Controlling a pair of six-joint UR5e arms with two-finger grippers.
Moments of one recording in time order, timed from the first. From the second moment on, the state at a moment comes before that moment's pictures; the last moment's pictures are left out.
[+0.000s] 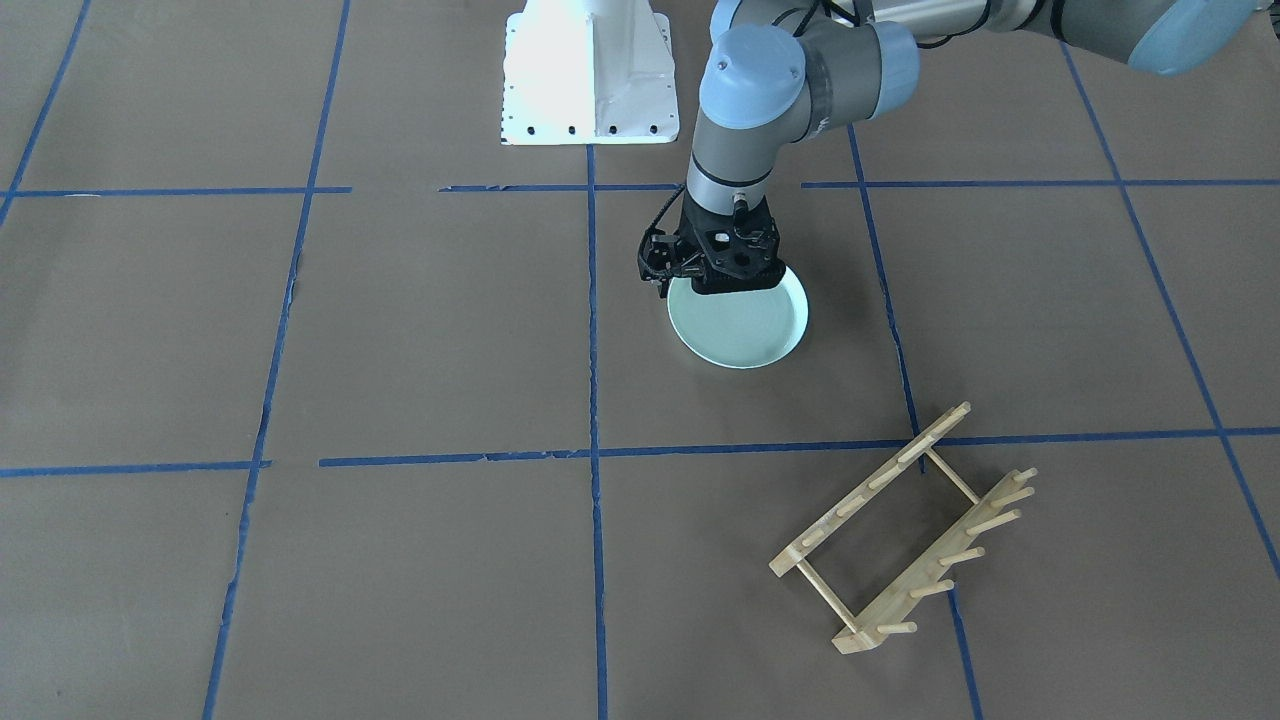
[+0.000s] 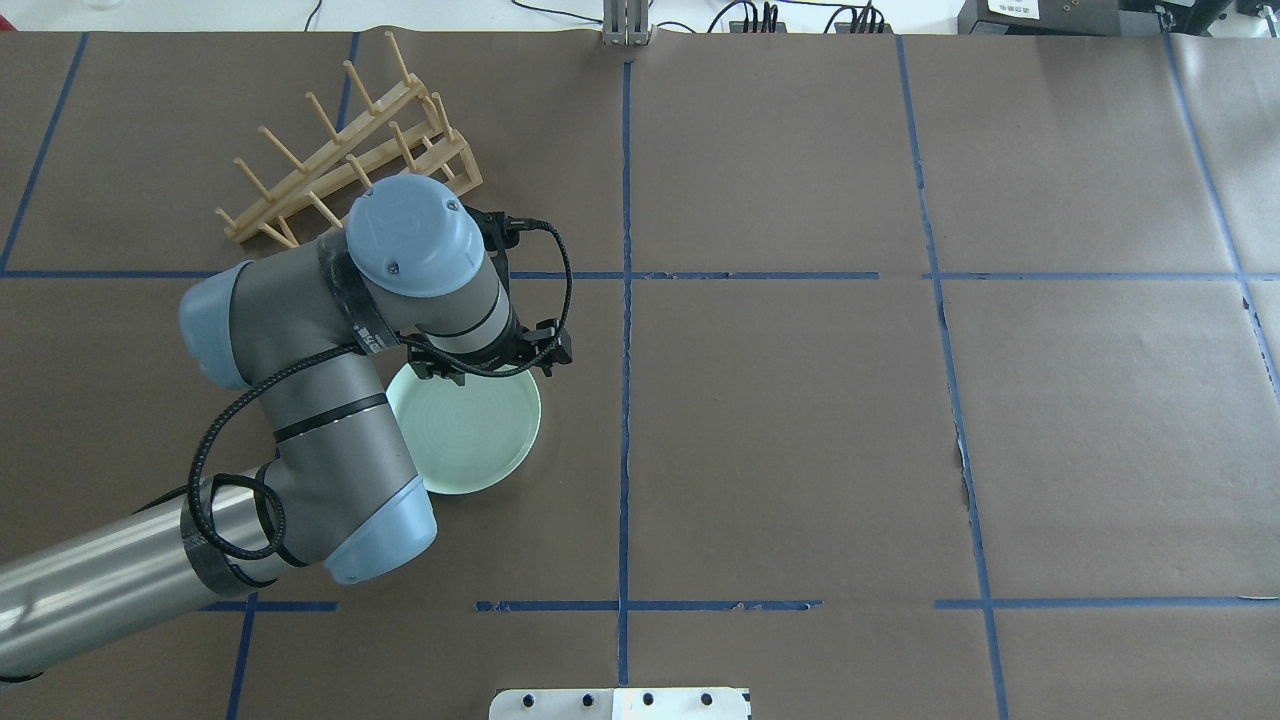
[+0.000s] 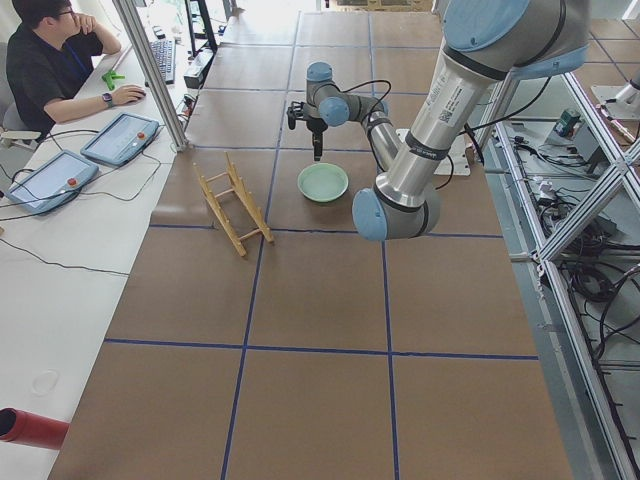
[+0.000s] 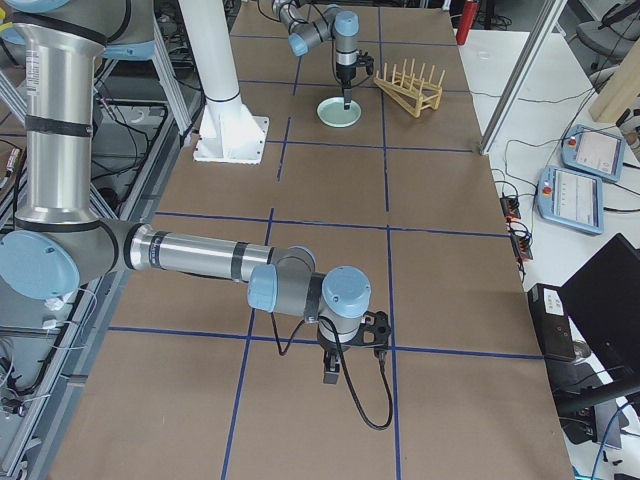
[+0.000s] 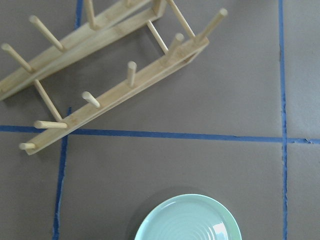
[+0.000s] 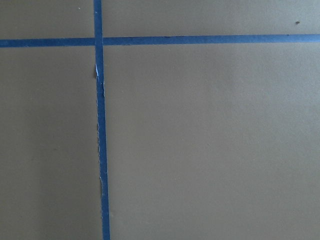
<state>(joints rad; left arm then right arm) -0.55 -2.23 -1.71 -1.53 -1.90 -1.28 1.62 -1.68 1.60 -1.60 2.30 -0.07</state>
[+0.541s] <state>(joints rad) -0.50 -2.23 -1.64 -1.57 -1.88 -1.26 1.62 -1.68 1.60 -1.60 2.30 -0.07</state>
